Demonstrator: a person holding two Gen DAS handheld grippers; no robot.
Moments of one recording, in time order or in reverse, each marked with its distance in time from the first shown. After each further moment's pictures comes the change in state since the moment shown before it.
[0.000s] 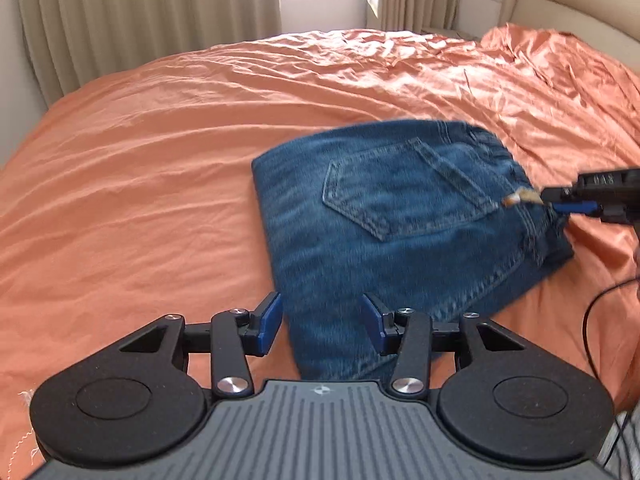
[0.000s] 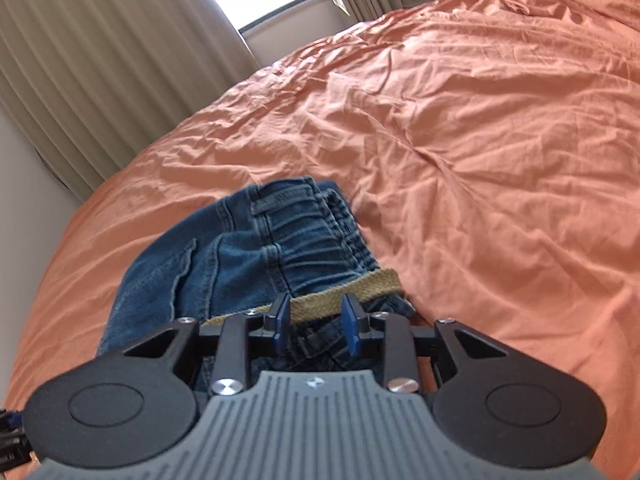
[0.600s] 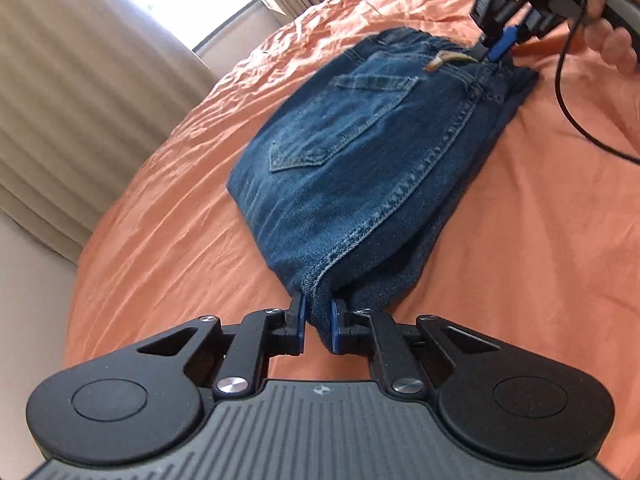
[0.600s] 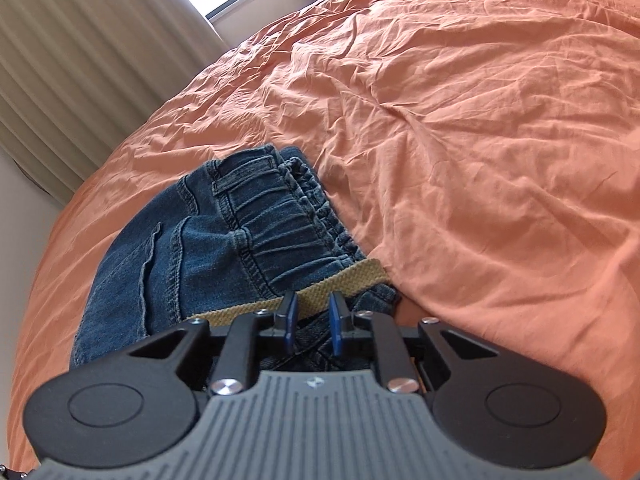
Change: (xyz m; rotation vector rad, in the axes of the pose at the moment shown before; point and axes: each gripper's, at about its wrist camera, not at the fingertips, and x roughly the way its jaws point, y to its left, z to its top) left arm -0.001 -0.063 -0.061 0.567 -0.016 0.225; right arm 0.013 -0.009 -0.006 0.052 0.034 -0.043
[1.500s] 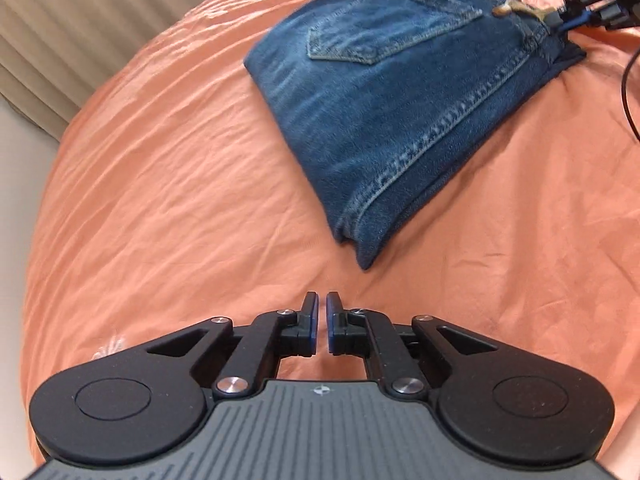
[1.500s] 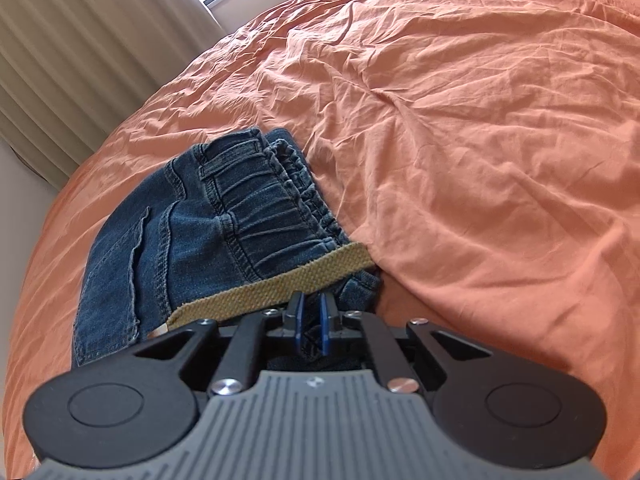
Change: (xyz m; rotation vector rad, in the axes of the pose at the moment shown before) left arm 0.004 0.031 -0.019 -0.239 0.250 -0.074; right arm -0.008 -0.007 -0.004 -0.016 0.050 -0.013
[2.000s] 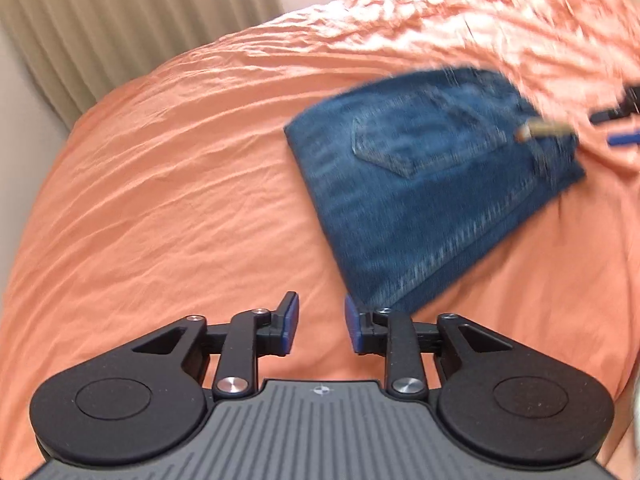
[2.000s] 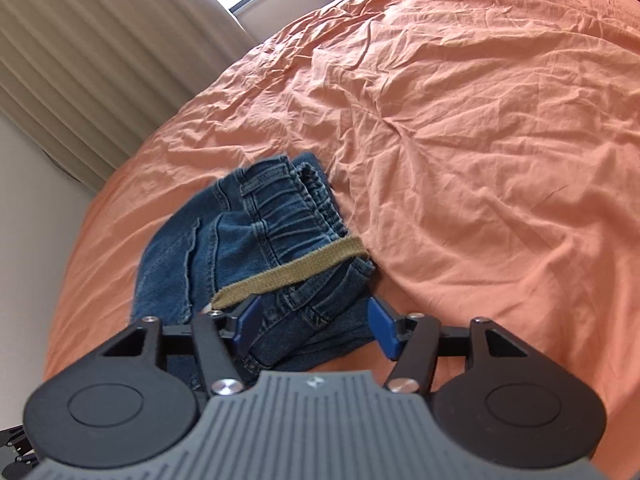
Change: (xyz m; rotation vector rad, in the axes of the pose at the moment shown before) left arm -0.032 0.060 0.033 -0.226 -0.142 -0.119; right arm -0.071 -0.016 0.020 0.000 -0.005 0.130
